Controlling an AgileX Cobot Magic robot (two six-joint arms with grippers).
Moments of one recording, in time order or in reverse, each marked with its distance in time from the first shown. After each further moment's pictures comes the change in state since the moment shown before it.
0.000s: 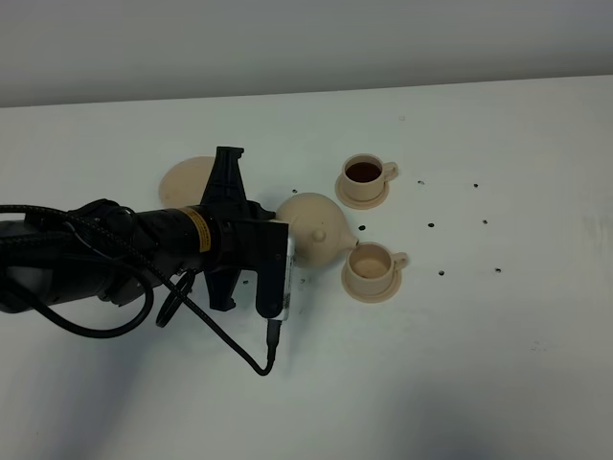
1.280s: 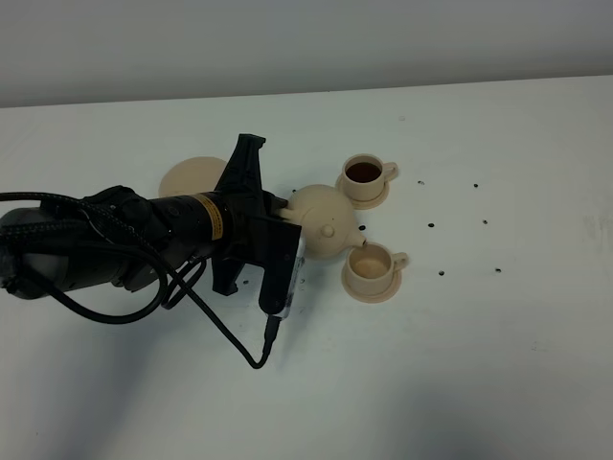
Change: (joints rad) left arm -0.011 0.028 -0.057 0.040 0.005 0.117; right arm 0.000 0.000 0.000 0.000 0.000 0.000
